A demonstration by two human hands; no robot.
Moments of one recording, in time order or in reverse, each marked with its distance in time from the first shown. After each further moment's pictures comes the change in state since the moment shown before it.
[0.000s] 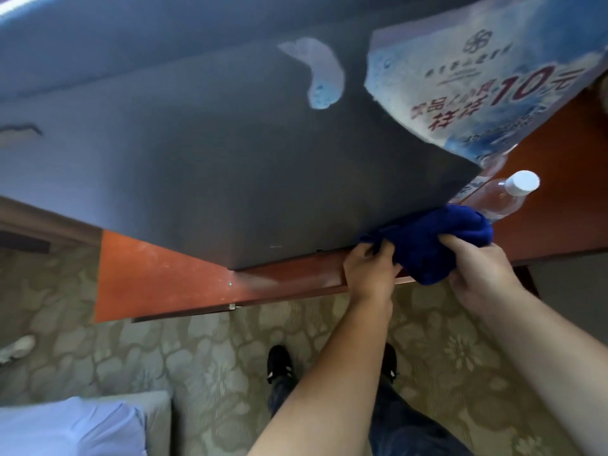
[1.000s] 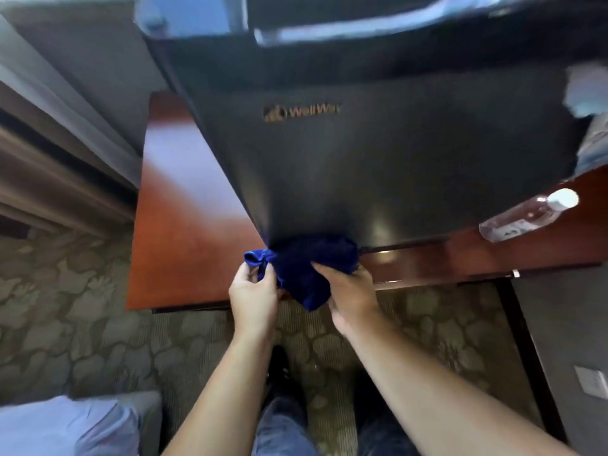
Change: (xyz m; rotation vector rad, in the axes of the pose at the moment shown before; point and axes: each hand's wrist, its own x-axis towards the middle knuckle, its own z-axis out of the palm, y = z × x) left_hand -0.017 0.115 -0.252 0.213 0.209 0.369; right_hand -0.149 0.128 0.211 0.138 -0.184 0.094
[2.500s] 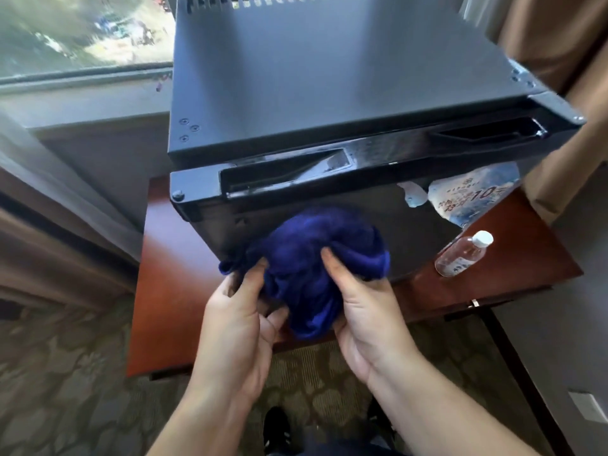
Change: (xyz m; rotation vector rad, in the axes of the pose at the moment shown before) left_hand -0.117 0.171 0.026 -0.411 -0.367 0.011; right_hand -0.131 -0.134 0.017 0.225 -0.291 -0.293
